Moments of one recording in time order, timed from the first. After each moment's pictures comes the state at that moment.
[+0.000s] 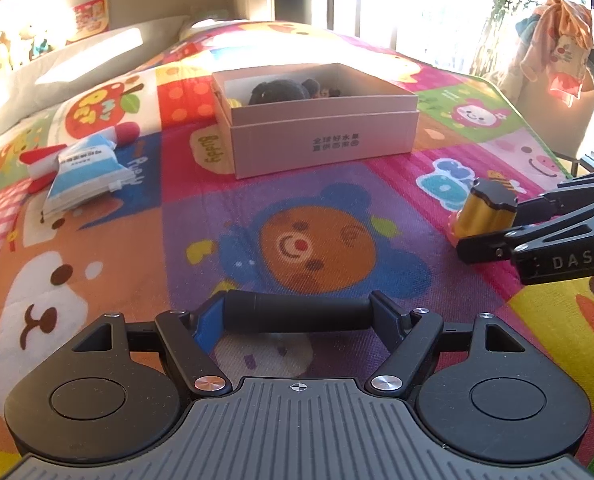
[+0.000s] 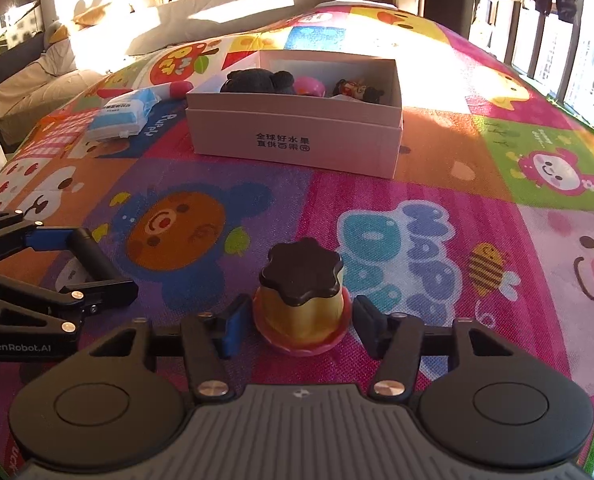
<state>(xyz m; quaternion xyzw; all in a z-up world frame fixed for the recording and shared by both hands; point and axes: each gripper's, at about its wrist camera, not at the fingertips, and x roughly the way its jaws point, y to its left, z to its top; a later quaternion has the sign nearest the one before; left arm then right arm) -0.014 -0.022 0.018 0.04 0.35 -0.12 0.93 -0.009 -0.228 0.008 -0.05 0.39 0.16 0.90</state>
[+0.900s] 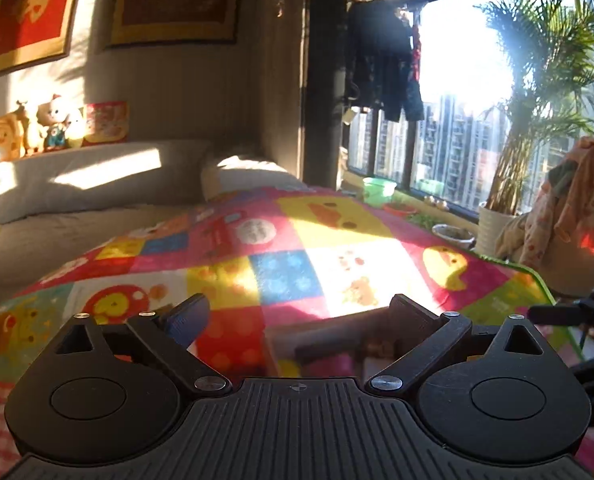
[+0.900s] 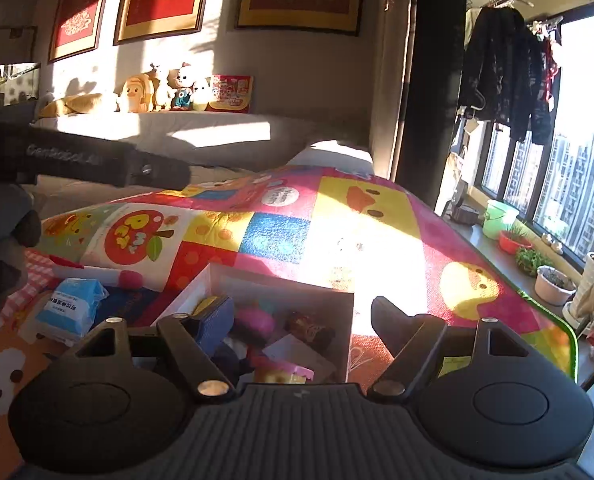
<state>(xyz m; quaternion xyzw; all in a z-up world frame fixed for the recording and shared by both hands) 0.133 0.018 0.146 0.02 0.19 -0.09 0.98 0.105 -0.215 0.124 -0.08 0.21 0.14 0.96</state>
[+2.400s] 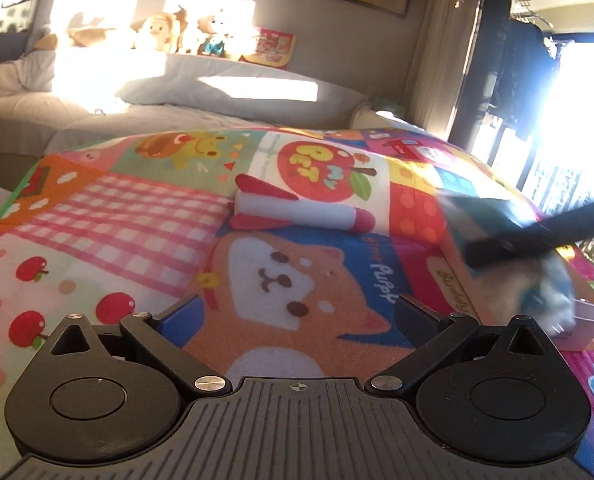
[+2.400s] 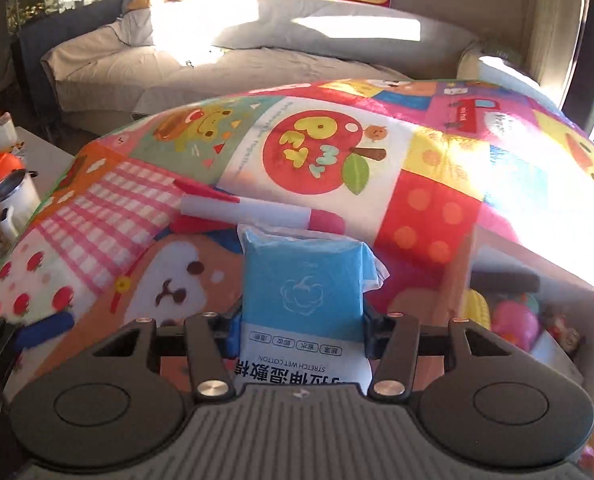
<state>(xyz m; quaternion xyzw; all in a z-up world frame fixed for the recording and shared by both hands) 0.037 0.171 0.024 -0.15 0.23 0.06 0.96 0.147 0.000 0.078 -0.14 0.37 0.28 0.88</state>
